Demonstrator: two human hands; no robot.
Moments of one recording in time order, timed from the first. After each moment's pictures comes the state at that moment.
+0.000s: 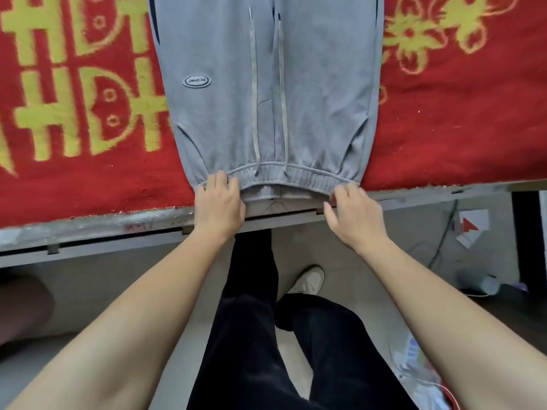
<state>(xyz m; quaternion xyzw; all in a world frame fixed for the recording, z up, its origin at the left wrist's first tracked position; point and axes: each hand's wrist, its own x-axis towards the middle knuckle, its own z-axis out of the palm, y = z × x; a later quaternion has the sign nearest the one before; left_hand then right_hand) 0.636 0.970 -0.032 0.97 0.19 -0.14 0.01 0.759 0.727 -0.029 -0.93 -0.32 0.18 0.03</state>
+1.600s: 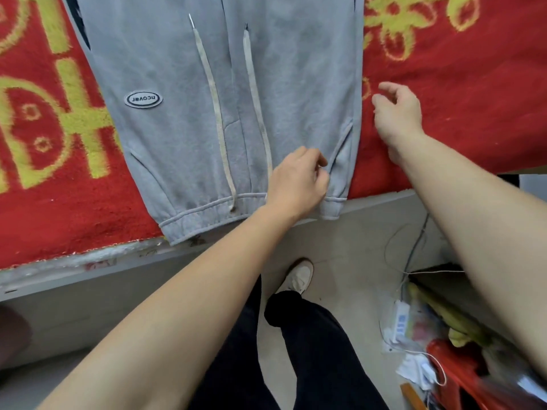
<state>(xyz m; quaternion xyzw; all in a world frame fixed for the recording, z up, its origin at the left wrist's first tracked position) 0.789 0.879 -0.028 0.88 0.19 -0.11 0.42 0.951 0.762 -0.038 -0.90 0.13 0.19 0.37</state>
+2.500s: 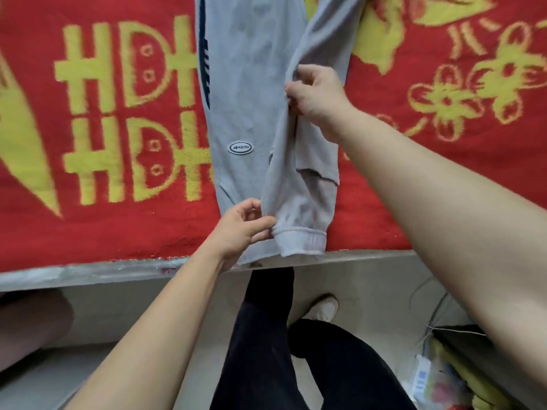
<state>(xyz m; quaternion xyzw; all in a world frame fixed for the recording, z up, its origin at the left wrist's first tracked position) 0.691 1.048 0.032 0.45 0.44 -0.13 0.77 0.934 1.023 0.059 -0.79 -0.10 0.35 0.48</state>
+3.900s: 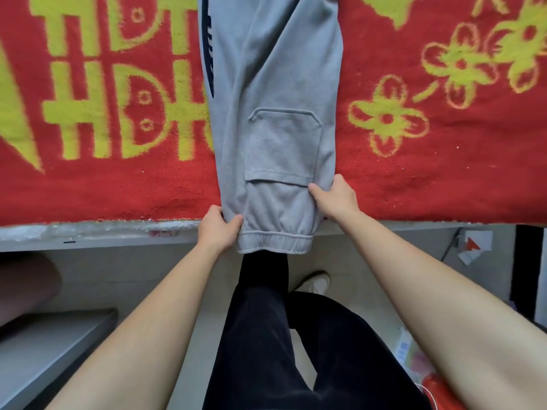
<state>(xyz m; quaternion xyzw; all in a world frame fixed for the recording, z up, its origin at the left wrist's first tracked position) 0.607 1.030 -0.036 0.67 0.56 -0.22 0.43 0.796 0.867 -0.042 -0.89 0.01 0.42 0.18</state>
